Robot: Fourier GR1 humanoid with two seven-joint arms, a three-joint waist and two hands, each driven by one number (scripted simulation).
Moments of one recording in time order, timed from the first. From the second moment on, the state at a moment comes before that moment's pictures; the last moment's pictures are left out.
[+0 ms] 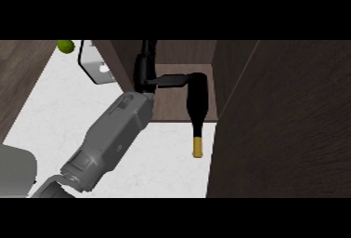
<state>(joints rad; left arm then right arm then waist) -0.99 0.04 -0.32 -0.49 0.66 0.46 -0.63 0.27 -0.08 0.27 -2.51 -0.12 0.18 0.40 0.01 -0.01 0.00</state>
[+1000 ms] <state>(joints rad) -0.40 0.12 -0.55 -1.35 0.57 0.59 -0.45 0.28 -0.09 0.30 -2.51 -0.10 0.17 0.37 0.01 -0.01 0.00</state>
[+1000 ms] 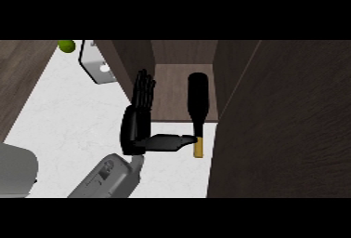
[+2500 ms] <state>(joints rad) 0.28 0.52 -0.48 -1.98 0.60 0.46 -0.54 0.16 -0.13 0.67 -2.49 -0.06 0.24 0.63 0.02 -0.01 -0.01</state>
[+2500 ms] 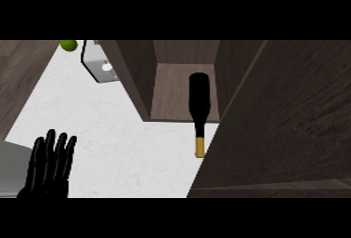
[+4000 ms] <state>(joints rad) 0.46 0.76 -0.03 -1.99 0.94 0.01 -0.54 -1.03 0.00 0.67 -1.70 -0.36 -0.42 0.62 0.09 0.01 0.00</state>
